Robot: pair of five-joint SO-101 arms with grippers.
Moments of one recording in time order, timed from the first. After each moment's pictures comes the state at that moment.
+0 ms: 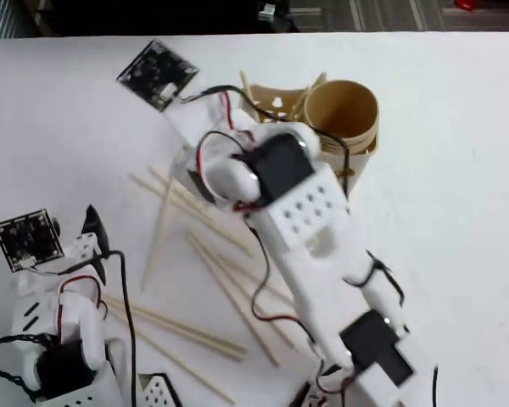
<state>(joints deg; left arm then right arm) -25.3 -104.3 79.4 60.1 0.0 -41.1 -5.1 -29.4 90.3 17.1</state>
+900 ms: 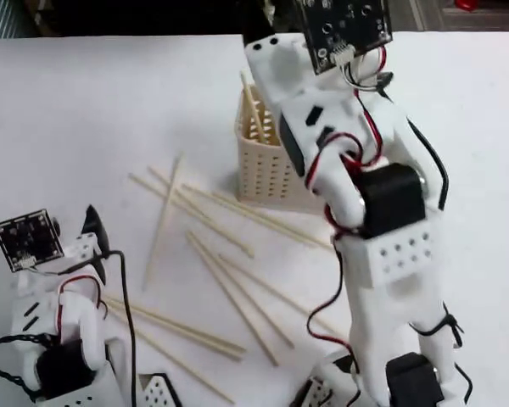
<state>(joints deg) -25.3 -104.3 79.4 60.1 0.0 -23.6 -20.8 -15.0 42.5 13.3</state>
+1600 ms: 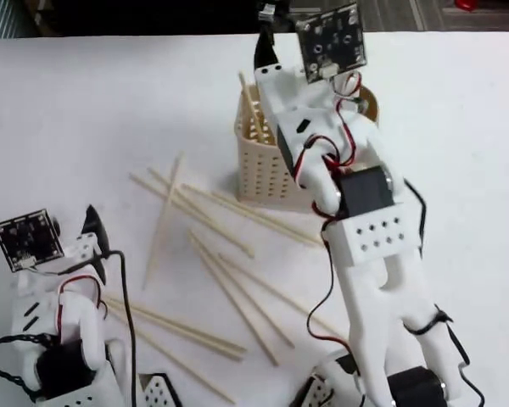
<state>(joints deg) -25.3 -104.3 79.4 60.1 0.0 -21.1 -25.7 7.6 32.9 7.5</state>
